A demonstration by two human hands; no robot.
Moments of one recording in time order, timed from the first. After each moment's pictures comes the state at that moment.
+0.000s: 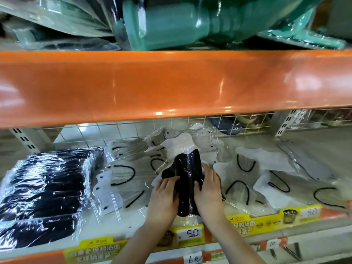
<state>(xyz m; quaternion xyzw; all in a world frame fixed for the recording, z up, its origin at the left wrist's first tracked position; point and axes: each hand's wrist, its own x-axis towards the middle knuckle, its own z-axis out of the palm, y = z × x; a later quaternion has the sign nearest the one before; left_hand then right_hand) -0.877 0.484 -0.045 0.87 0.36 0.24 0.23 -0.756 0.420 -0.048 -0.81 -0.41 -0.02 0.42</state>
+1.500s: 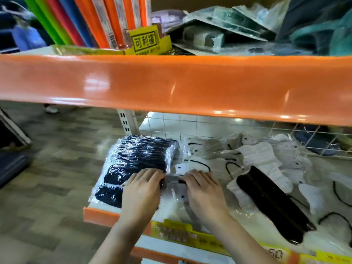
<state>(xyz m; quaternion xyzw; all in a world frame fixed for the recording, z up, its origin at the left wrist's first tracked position) -1.080 0.548 0.012 0.84 0.44 0.32 -0.07 -0.906 0.505 -0.016 -0.58 -0.73 -0.18 0.32</state>
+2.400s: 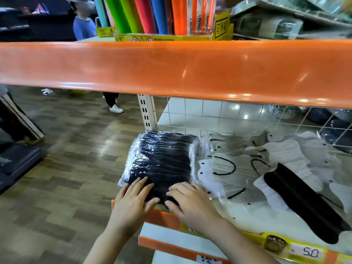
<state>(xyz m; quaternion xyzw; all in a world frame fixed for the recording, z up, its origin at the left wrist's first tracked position) -1.196 0.563 -0.050 0.84 0.54 0.10 0.03 -0.992 0.519 -0.042 -0.56 -0.80 0.00 0.22</state>
